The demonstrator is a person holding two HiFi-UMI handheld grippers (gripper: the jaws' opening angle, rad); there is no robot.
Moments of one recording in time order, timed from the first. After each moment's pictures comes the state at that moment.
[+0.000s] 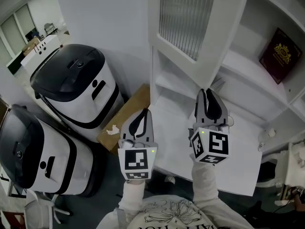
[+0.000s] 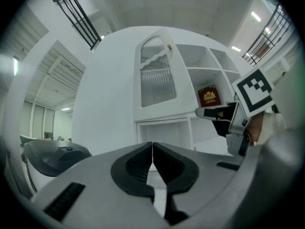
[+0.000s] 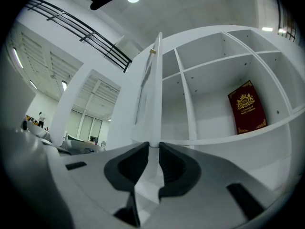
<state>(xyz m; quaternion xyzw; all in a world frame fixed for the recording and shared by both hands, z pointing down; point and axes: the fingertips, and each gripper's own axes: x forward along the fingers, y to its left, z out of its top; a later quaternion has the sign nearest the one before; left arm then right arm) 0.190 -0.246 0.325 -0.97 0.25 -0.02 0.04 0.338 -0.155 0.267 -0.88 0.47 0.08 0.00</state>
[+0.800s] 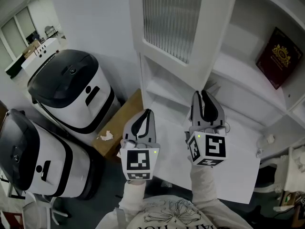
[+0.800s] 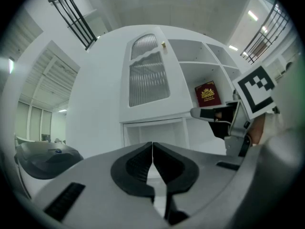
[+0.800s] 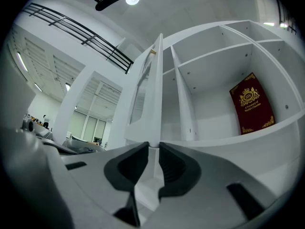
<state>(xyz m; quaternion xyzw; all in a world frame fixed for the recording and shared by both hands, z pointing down) 0.260 -0.230 0.324 -0.97 0.24 -0.02 0.05 0.387 -0.152 0.268 -0.86 0.49 0.09 0.00</state>
